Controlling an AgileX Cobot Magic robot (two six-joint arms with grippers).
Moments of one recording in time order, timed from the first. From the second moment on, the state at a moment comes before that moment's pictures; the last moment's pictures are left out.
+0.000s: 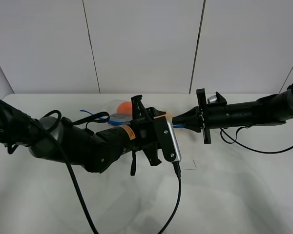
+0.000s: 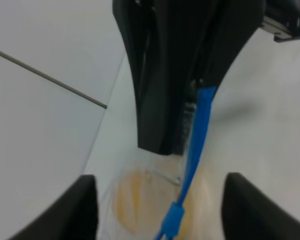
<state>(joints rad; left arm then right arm) -0.81 1.94 -0.88 -0.10 -0.72 0.99 0.02 2.09 -1.07 1.58 1.21 -0.88</state>
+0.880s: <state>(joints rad) -0.81 1.95 -0.88 -0.10 -0.73 0.99 0.02 2.09 -1.07 1.59 1.21 -0.88</state>
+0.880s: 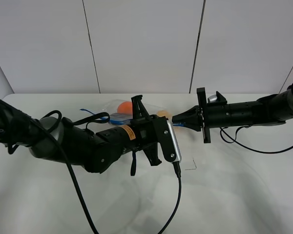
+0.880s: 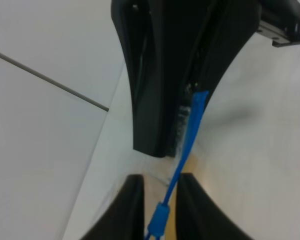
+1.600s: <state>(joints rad) -0.77 1.95 -0.88 -0.08 -0.73 1.07 0.02 2.09 -1.07 1.61 1.20 -0.87</state>
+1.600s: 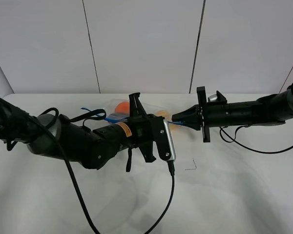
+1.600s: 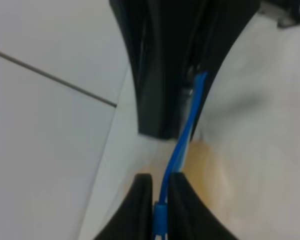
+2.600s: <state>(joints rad) -0.39 1.95 -0.63 -0.07 -0.97 1.10 0.02 2.09 -1.07 1.59 1.20 -0.87</state>
